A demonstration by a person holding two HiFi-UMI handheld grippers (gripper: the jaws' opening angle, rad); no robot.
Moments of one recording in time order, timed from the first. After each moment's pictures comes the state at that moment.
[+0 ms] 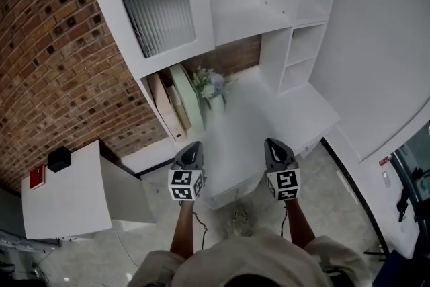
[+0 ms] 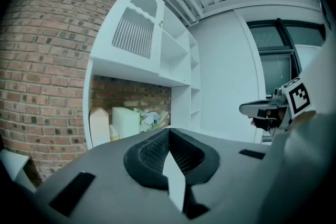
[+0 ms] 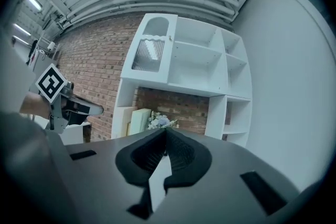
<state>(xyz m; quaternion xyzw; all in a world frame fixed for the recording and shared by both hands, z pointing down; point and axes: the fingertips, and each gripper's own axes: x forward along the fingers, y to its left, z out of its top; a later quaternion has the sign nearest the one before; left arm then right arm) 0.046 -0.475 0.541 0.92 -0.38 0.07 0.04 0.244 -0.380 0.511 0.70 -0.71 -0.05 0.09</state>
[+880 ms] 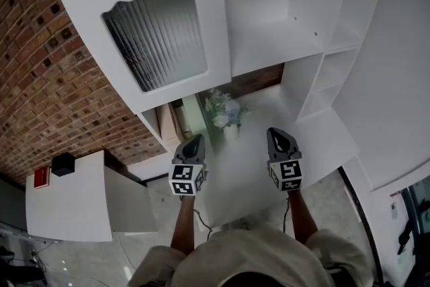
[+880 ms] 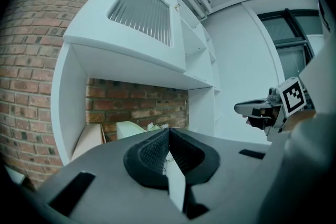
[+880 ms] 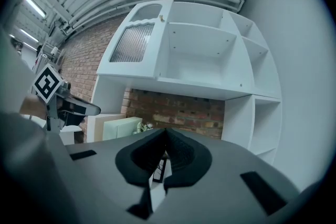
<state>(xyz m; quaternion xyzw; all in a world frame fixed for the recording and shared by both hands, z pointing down) 0.085 -0.643 0.513 0.90 -0.42 0.06 0.02 0.294 -0.582 0.487 0.66 -0.75 -0.07 0.07</state>
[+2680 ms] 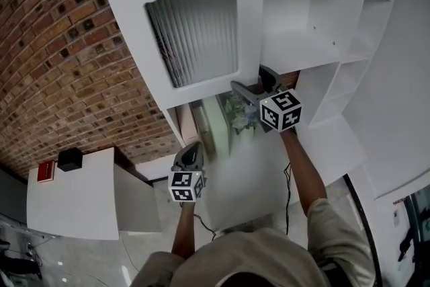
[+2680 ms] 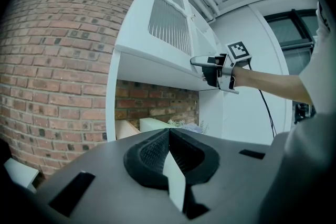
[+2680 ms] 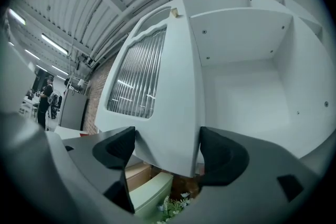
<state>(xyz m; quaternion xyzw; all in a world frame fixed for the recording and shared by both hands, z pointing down) -0.001 -0.641 0.518 0.89 -0.46 0.05 0.03 0.166 -0.720 0.326 0.50 -0.86 -0.08 -0.03</state>
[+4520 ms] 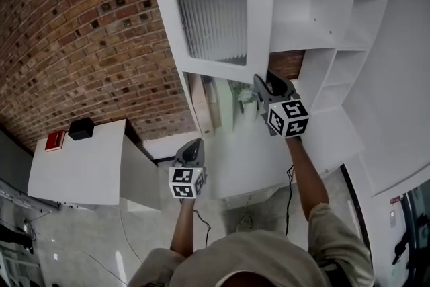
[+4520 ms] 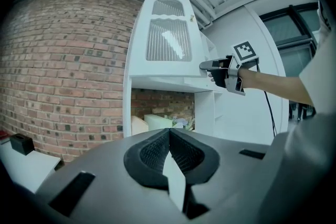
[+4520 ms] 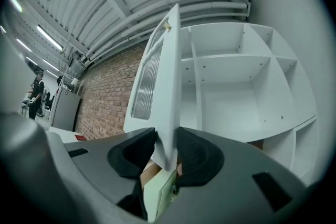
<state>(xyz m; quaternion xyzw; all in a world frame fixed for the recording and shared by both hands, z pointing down) -0.034 -0.491 0.511 0.87 -0.49 0.05 0.03 0.168 -0.568 0.323 0.55 -0.83 -0.09 -0.04</state>
